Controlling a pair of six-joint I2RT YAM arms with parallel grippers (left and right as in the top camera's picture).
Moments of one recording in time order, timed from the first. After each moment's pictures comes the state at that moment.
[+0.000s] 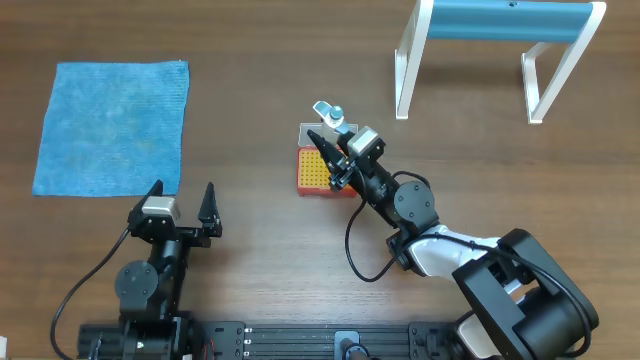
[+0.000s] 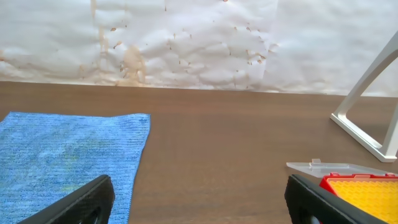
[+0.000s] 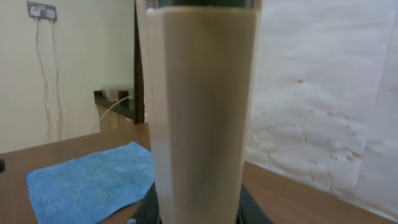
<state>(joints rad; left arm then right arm) 0.02 0.01 0.01 -0.07 0.09 -0.09 0.57 1.63 0.42 1.44 -0.21 0.04</state>
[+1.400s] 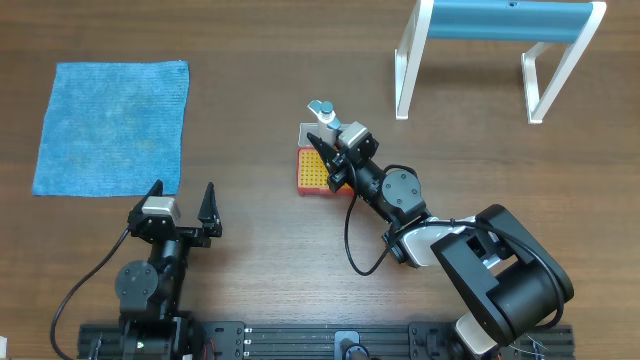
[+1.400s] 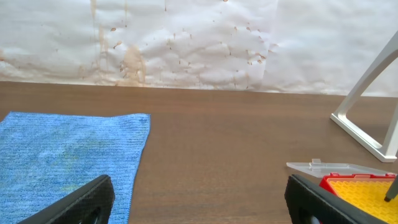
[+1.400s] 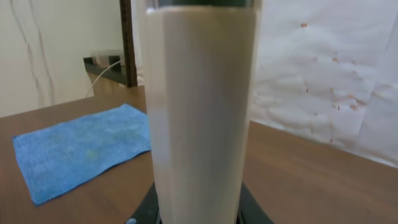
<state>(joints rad) 0.02 0.01 0.01 -0.07 0.09 -0.09 0.55 1.76 0.44 1.39 -0.21 0.04</state>
